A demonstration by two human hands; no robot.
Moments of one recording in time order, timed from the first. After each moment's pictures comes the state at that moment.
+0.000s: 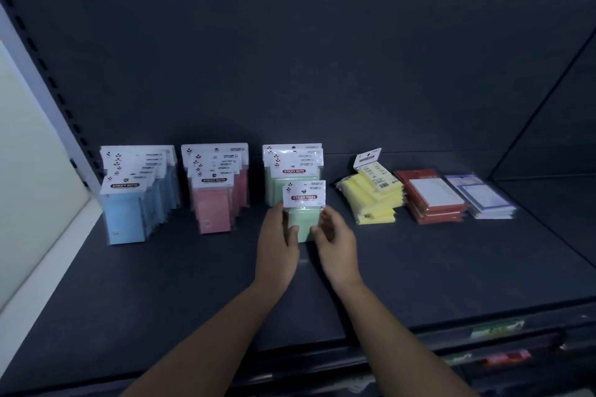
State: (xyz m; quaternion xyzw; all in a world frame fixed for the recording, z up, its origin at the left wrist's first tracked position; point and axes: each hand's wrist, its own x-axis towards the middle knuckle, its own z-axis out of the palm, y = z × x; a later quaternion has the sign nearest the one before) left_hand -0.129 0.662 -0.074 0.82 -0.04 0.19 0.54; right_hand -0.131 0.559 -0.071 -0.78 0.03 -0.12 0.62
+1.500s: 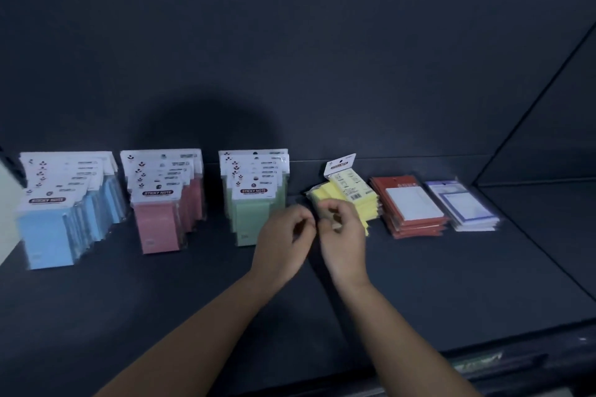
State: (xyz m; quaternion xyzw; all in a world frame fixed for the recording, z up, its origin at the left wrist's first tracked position) left_hand -0.088 0.615 -0.047 0.86 -0.12 0.17 0.47; right_hand -0.089 0.513 -0.041 -0.79 0.02 -0.18 0.58
